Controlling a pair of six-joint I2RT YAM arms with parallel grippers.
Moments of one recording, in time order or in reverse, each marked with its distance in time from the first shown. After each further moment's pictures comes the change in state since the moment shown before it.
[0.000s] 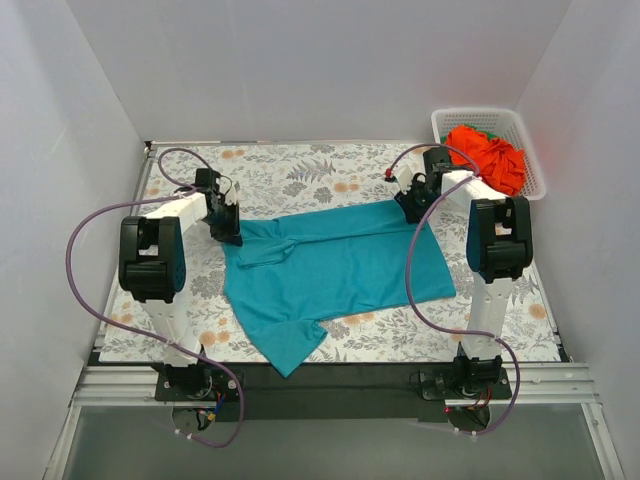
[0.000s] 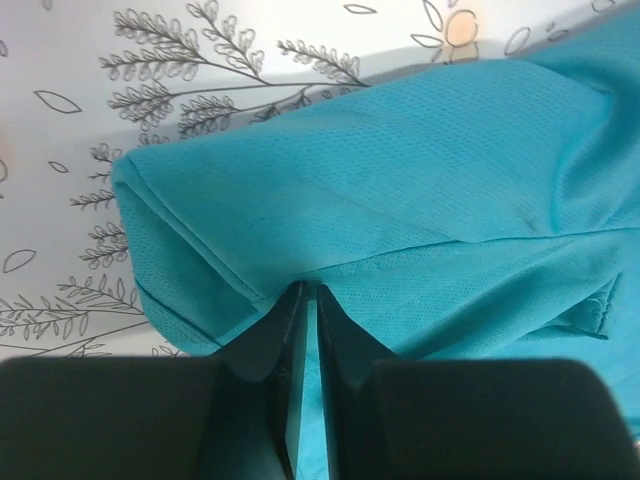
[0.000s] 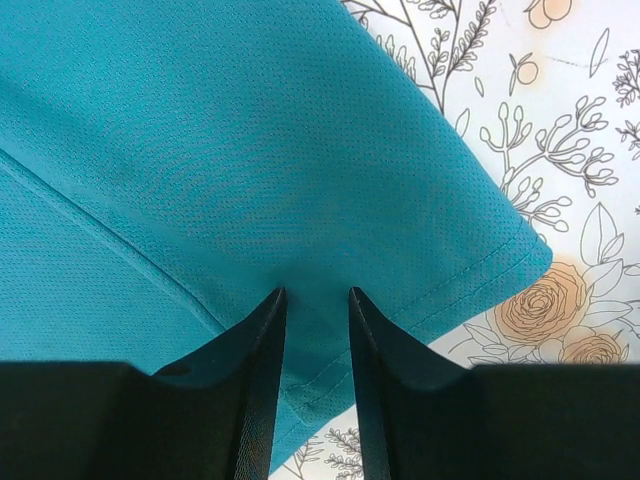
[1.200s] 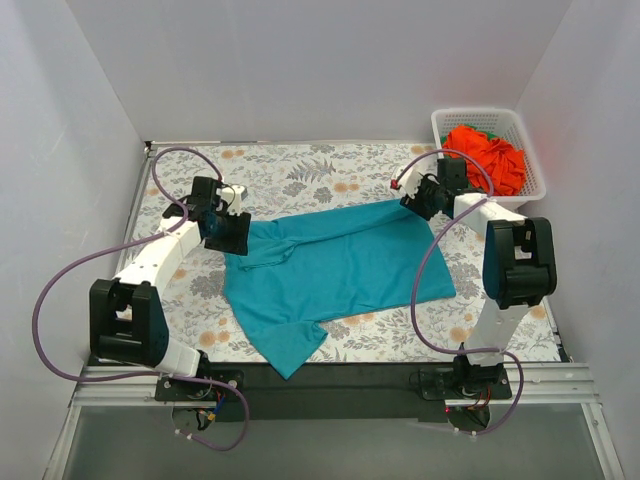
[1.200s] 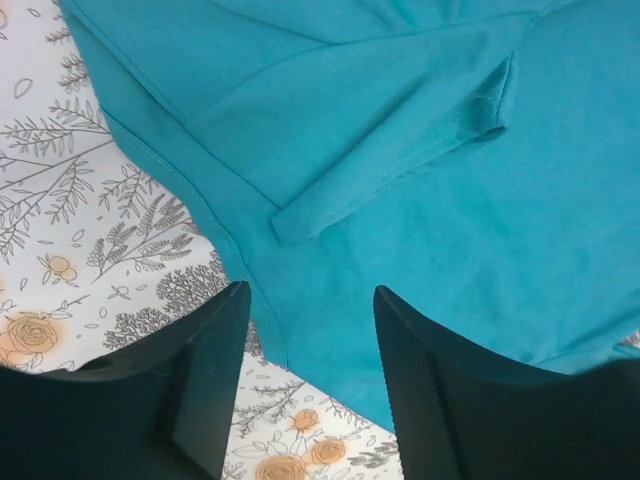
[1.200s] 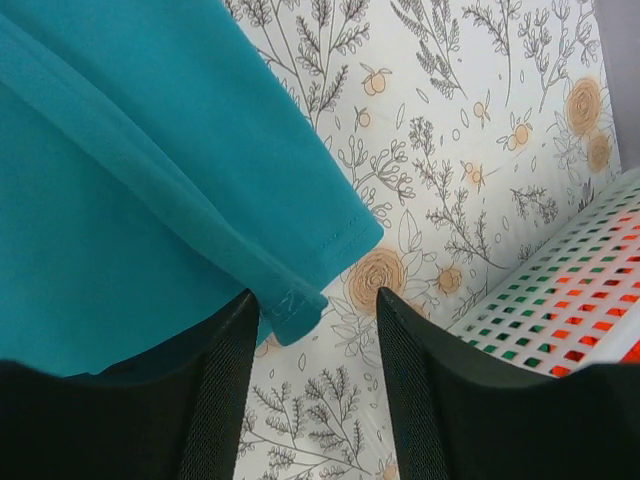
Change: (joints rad) left arm -0.115 -0.455 -0.196 -0.114 -0.090 0.106; right arm -0.016 -0.259 -0.348 0.472 0.001 -0.216
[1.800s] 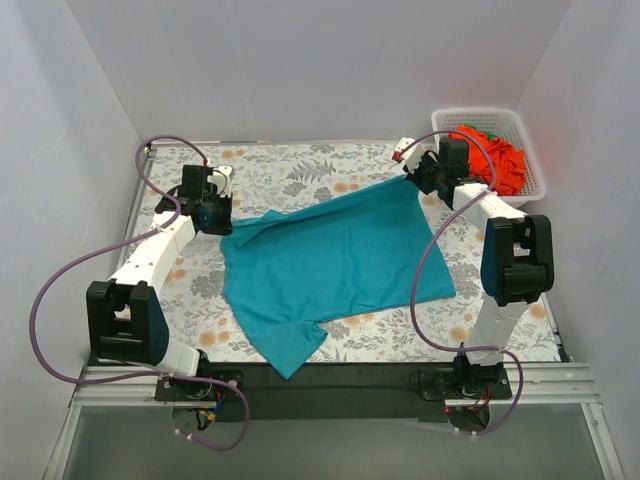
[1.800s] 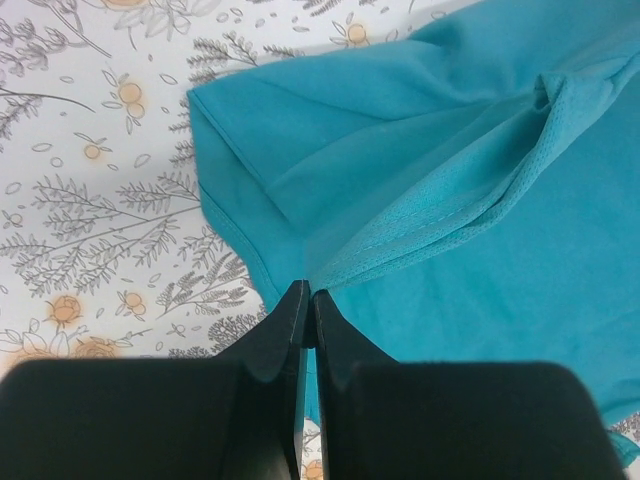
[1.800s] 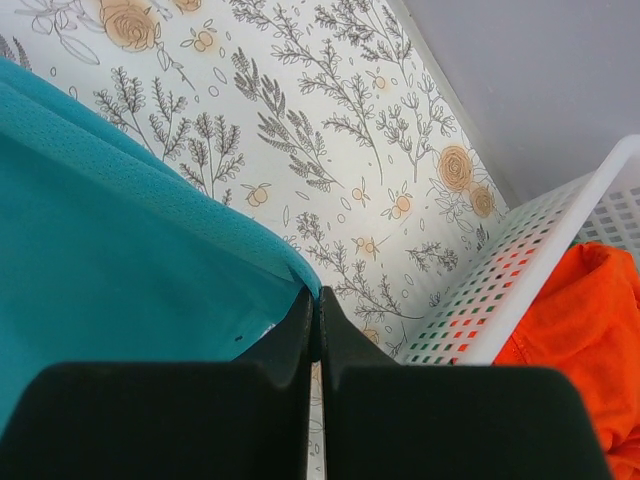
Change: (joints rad) left arm 0.045 0.010 0.078 0.085 -0.053 -0.055; right arm 0.006 0.027 0.126 0.116 -0.011 0.194
